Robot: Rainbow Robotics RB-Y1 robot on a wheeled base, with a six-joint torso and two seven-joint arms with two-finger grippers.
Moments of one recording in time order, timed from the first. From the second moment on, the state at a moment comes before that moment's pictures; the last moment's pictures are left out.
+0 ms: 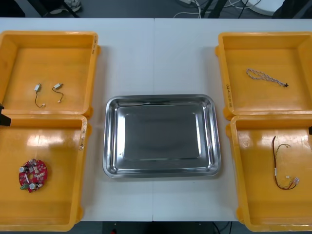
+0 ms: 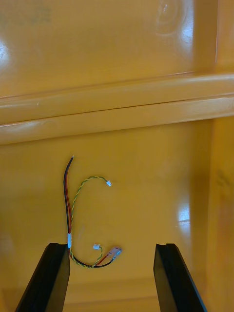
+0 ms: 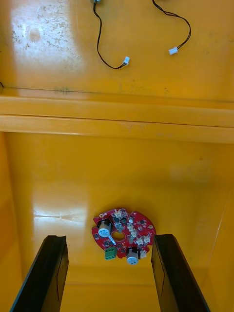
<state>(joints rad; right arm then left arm) -0.13 -0.87 -0.29 -1.97 -0.91 1.74 1.29 -0.23 0.82 0.34 -2.04 0.88 1.90 -1.33</state>
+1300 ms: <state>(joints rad) -0.13 -0.87 -0.29 -1.97 -0.91 1.74 1.29 -0.23 0.82 0.34 -2.04 0.88 1.90 -1.33</state>
